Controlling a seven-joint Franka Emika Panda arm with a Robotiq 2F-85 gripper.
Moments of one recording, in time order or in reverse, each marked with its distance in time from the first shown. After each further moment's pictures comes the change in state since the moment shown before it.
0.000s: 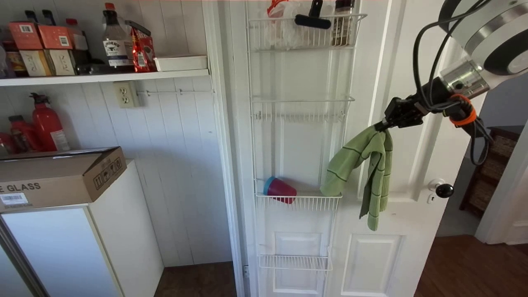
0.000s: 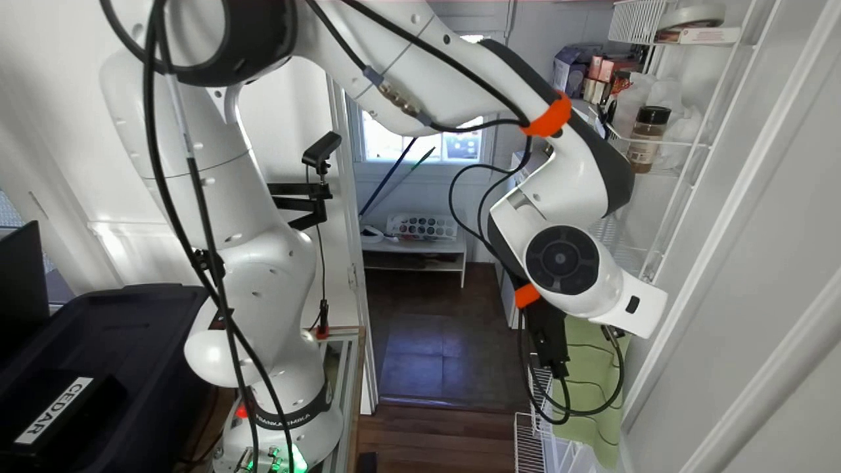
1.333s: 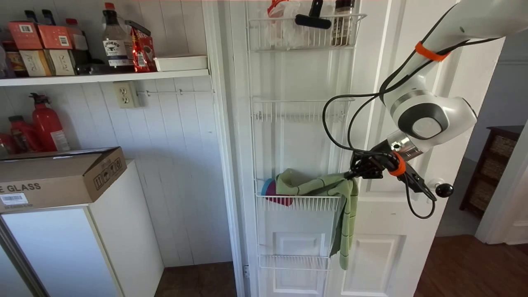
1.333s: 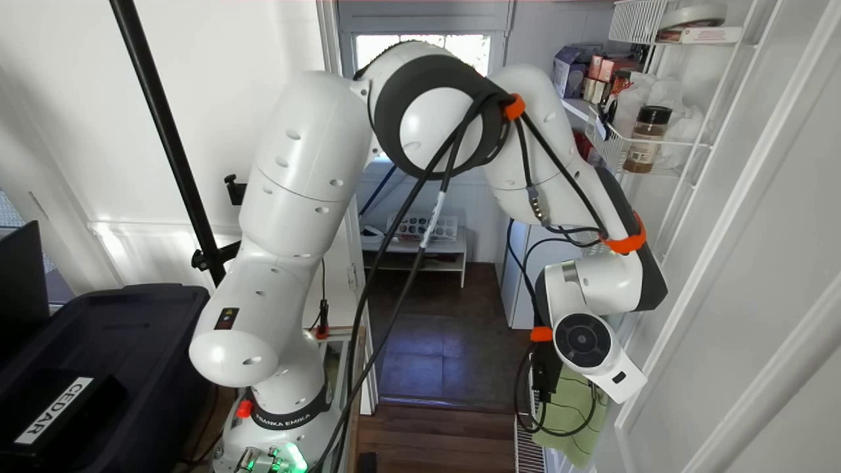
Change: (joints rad) arm 0.052 0.595 0.021 0.346 0.351 0.056 -0.047
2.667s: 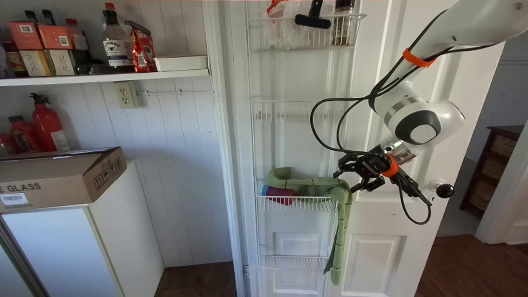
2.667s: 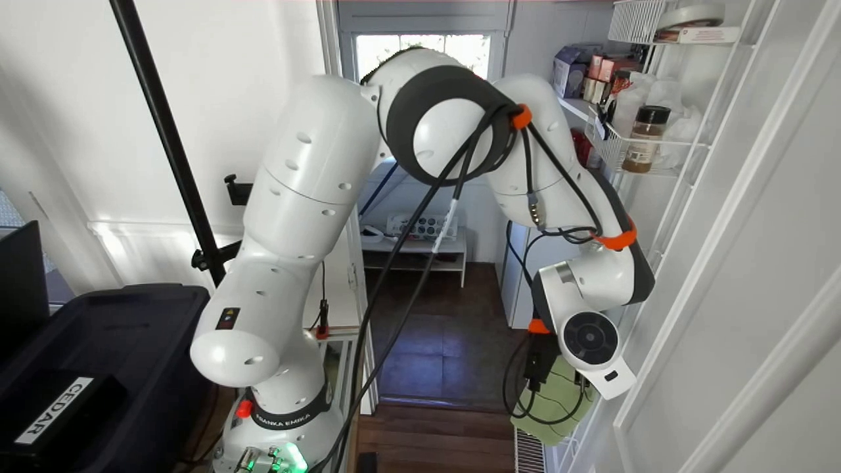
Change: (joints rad) arm 0.014 0.040 0.018 0.015 -0.151 -0.014 0.257
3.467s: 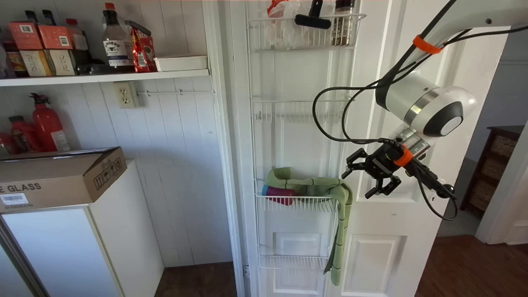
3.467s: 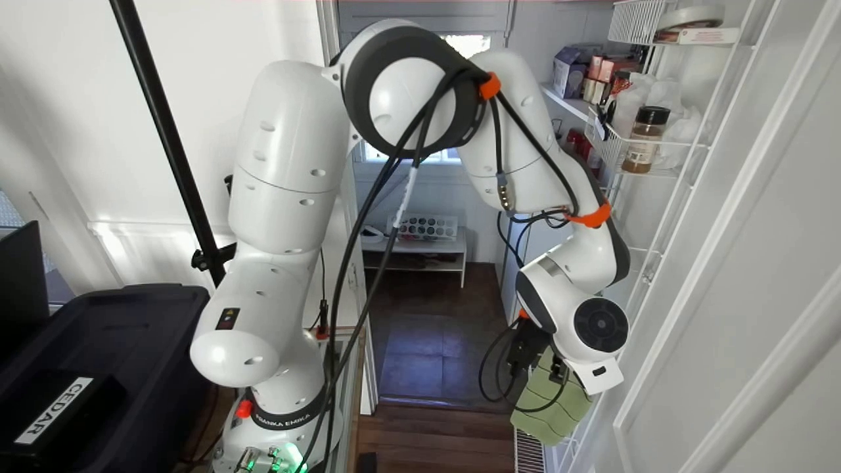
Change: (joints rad) arm 0.000 -0.129 -0.018 -0.143 -0.347 -0.072 0.446
